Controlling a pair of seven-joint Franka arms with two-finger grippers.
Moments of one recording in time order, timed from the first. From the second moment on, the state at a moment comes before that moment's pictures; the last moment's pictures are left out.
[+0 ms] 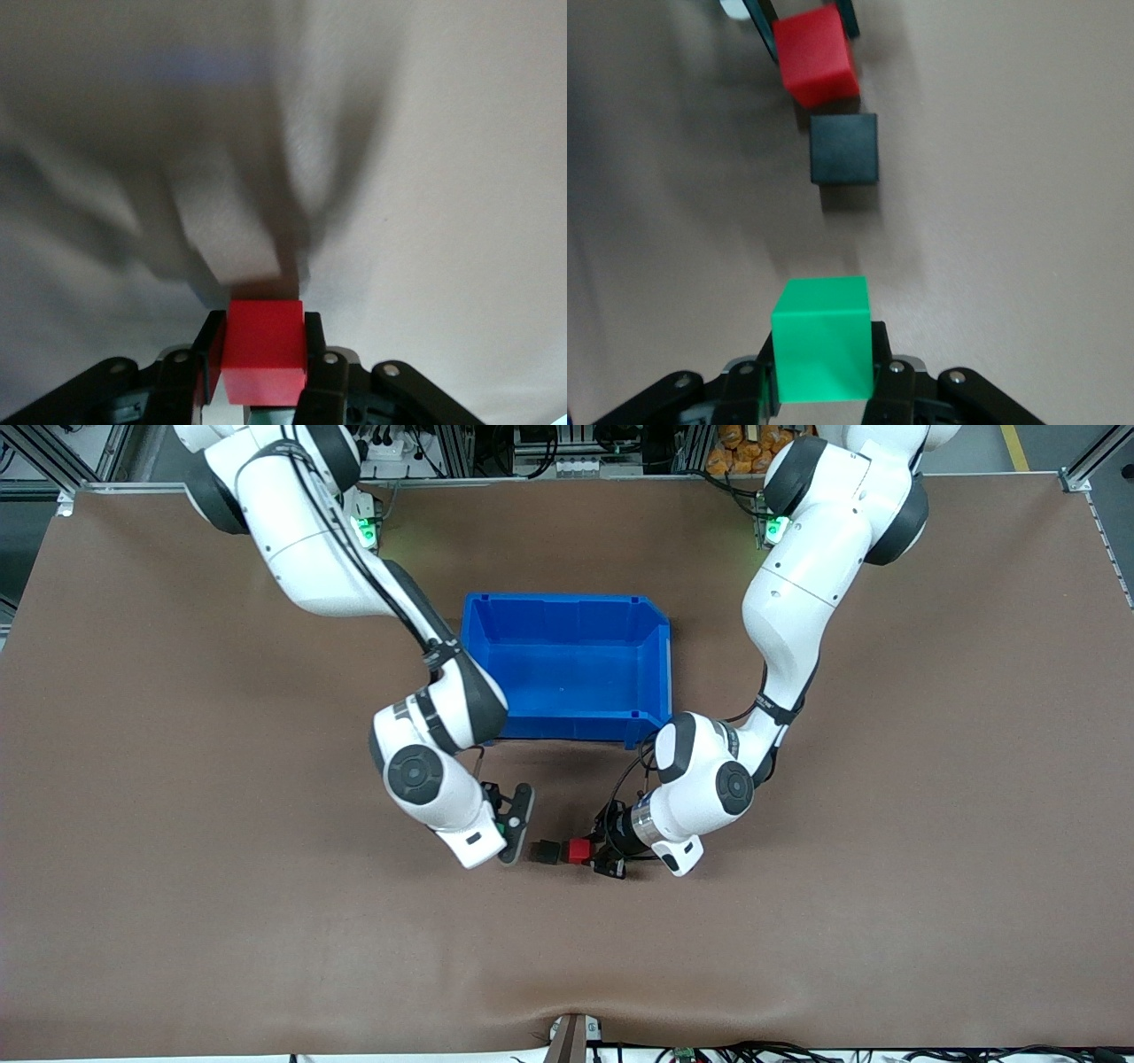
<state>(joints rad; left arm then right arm) -0.45 1.07 -0.17 -1.18 -0.55 2.55 -1.60 0.53 0.93 -0.02 -1.18 0.11 2.17 -0.89</state>
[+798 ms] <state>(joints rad) -0.47 1.08 -0.18 -1.18 -0.55 2.58 -1.65 0.52 1.01 -0.05 -1.13 0.10 2.27 -0.89</state>
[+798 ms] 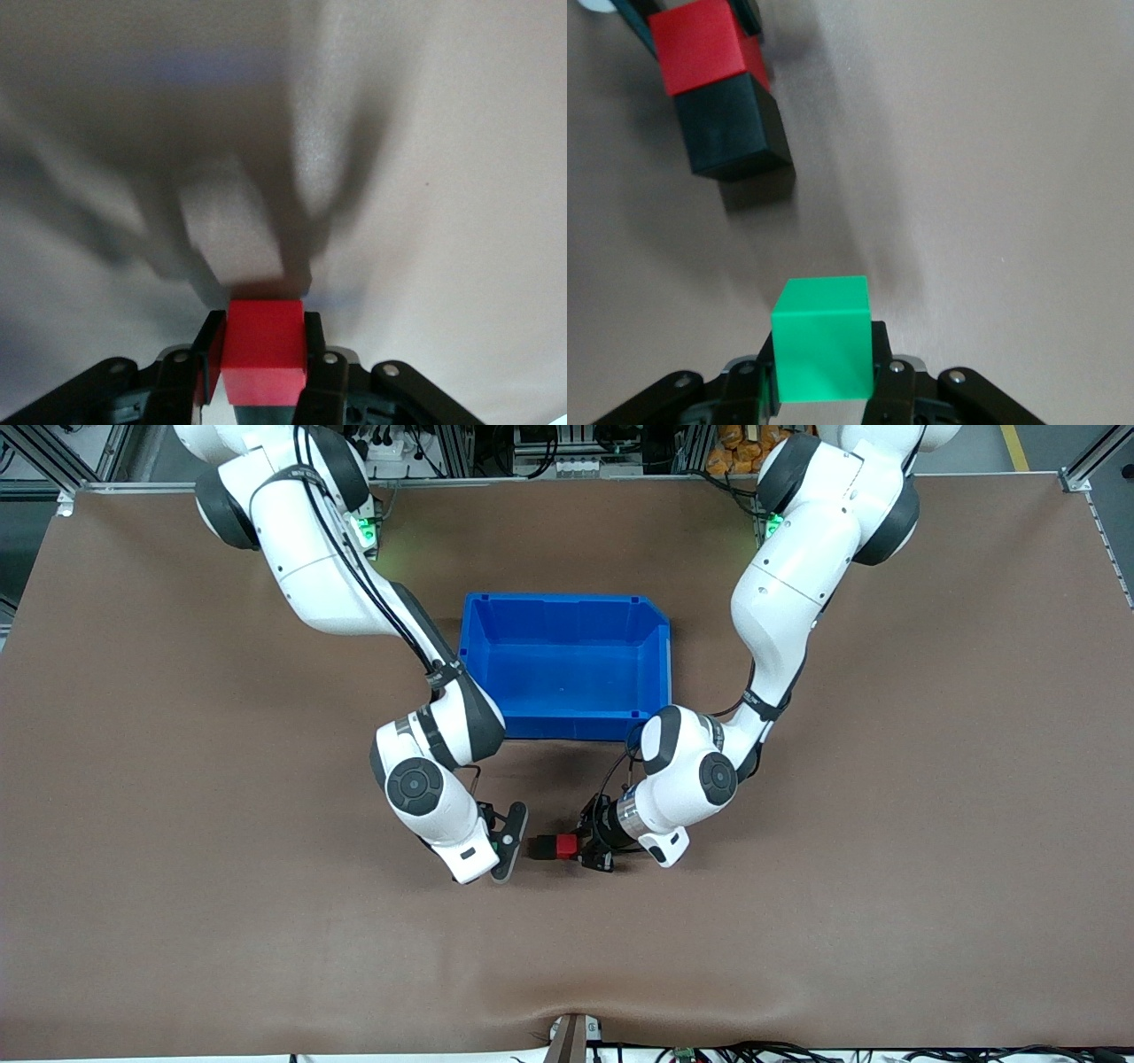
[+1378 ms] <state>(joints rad) -0.43 1.07 -0.17 -1.15 -0.55 2.52 -1.65 0.54 1.04 -0.05 -1.12 0.10 2.31 -0.89</state>
